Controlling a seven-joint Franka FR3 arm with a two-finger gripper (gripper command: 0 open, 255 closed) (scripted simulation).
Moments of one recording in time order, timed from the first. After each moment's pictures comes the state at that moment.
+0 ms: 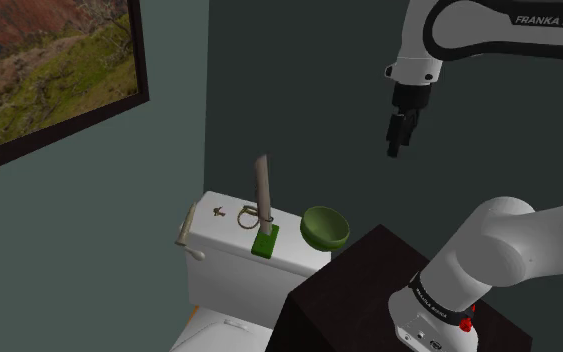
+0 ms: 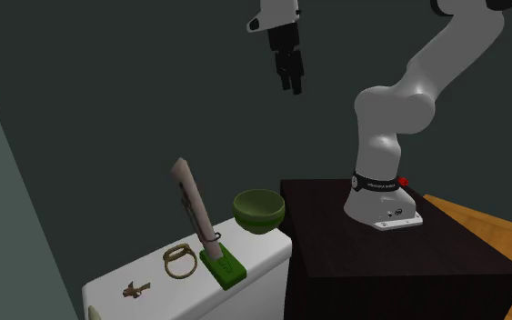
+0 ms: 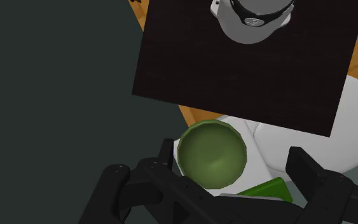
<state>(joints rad) 0.01 -0.76 -0.02 -2.46 -0.11 1.47 -0.16</state>
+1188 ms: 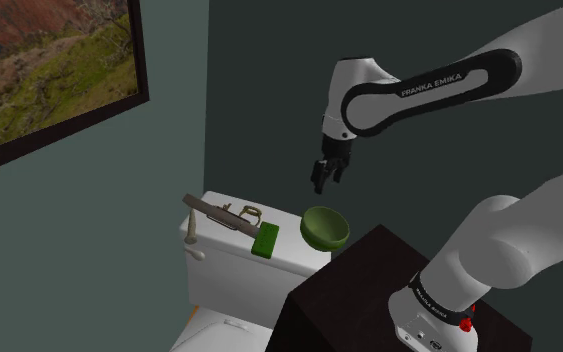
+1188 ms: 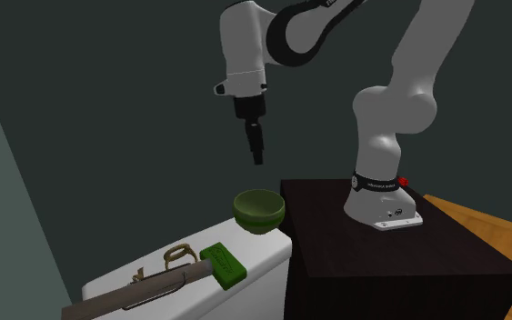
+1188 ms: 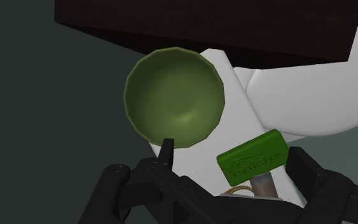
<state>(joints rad) 0.07 -0.39 0.10 -2.61 0.01 2.10 0.06</state>
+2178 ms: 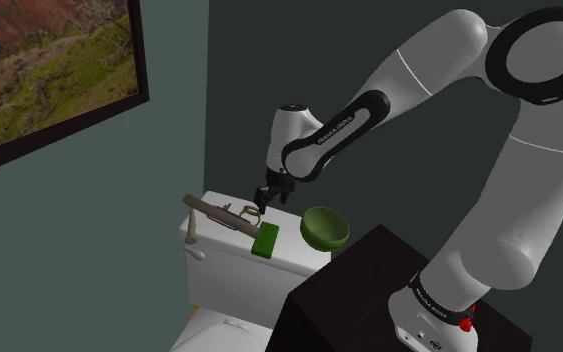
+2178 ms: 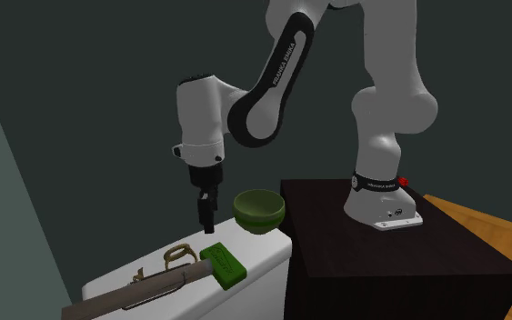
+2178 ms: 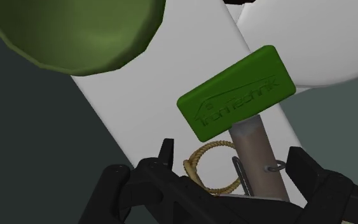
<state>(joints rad) 0.11 0.21 0.17 -2.39 -0.09 2.57 0.31</state>
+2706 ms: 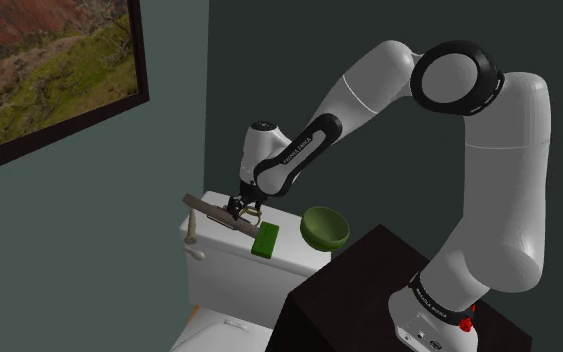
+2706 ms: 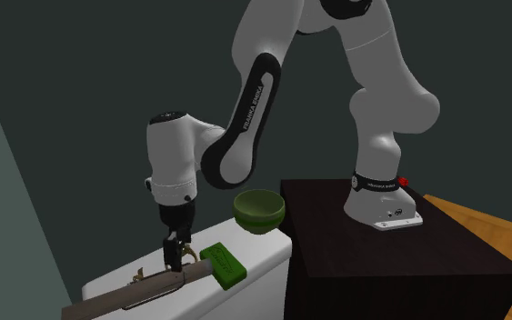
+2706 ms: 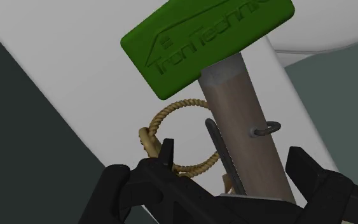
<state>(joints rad) 0.19 0.52 0.12 -2.14 -0.18 2.68 0.44</state>
